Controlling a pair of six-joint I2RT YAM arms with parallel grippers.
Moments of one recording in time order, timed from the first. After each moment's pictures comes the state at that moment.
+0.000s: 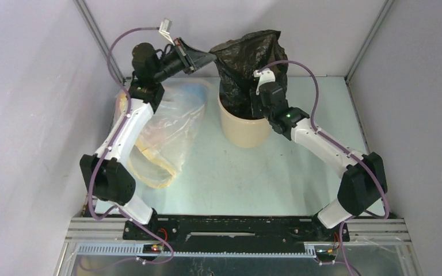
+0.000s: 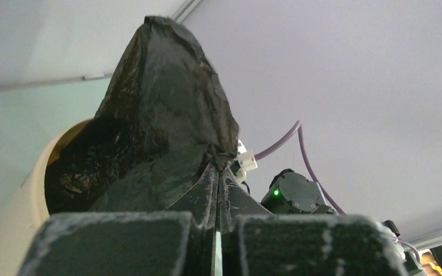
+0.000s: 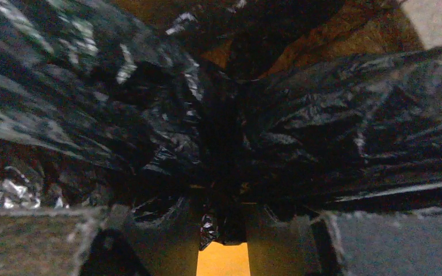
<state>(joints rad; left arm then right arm) -0.23 1.59 1.61 0.18 0.74 -0.94 0.58 1.55 1.31 -0.22 0.25 0.18</state>
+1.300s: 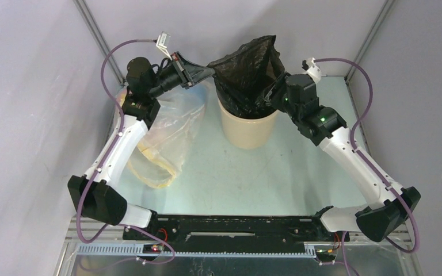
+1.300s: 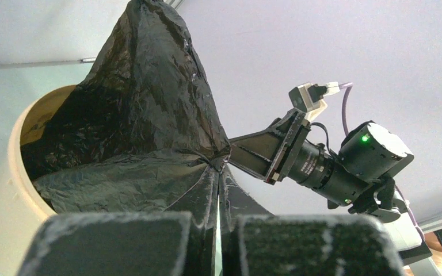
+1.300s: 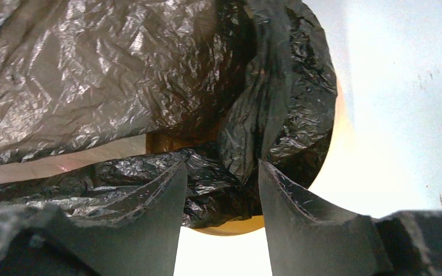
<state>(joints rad) -0.27 1.41 1.42 0.14 0.71 -0.89 0.57 1.32 1.44 -0.49 0.37 0.79</state>
